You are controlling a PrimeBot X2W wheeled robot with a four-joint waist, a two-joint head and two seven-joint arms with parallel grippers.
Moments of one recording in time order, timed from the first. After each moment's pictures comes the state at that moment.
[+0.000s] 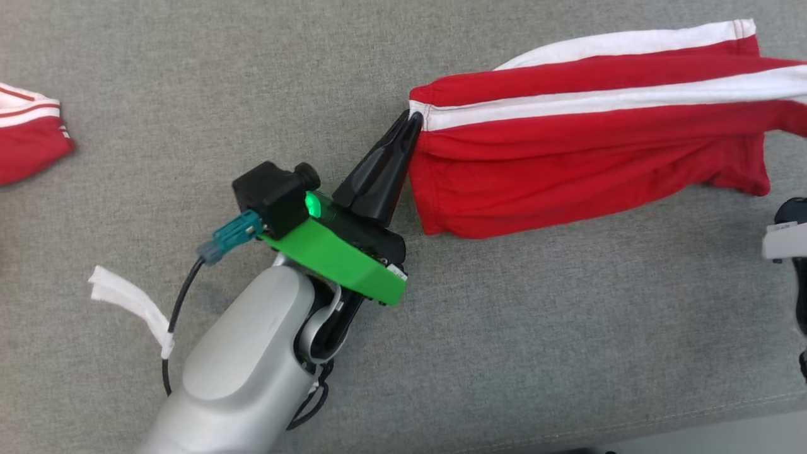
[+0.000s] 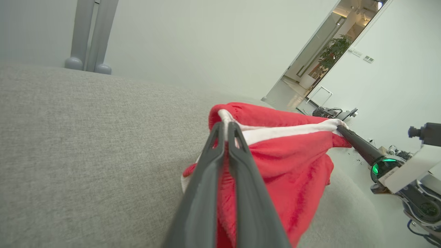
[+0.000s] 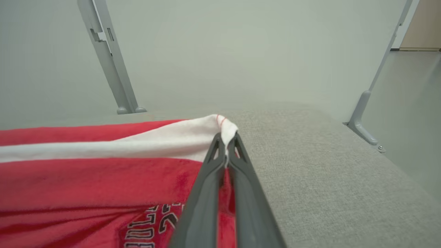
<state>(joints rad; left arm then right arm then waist) -0.62 0.13 -0.66 0.22 -0.73 -0.13 -0.26 -0.34 -0.34 -0.16 0.15 0.37 0.13 -0.26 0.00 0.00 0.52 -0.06</state>
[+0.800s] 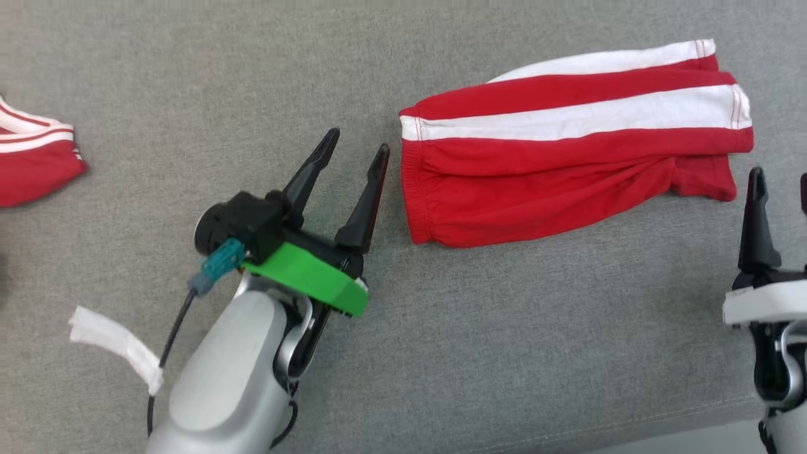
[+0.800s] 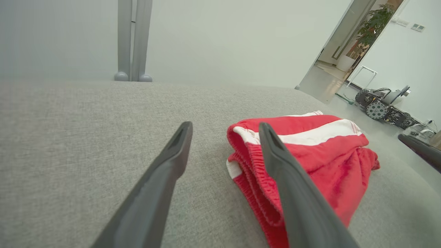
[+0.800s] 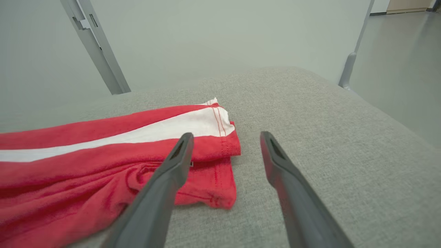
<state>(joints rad) -0.55 0.12 -0.53 0.32 -0.53 -0.12 -0.26 -0.22 -0.23 -0.18 0.18 0.37 0.13 -0.26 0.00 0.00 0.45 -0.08</state>
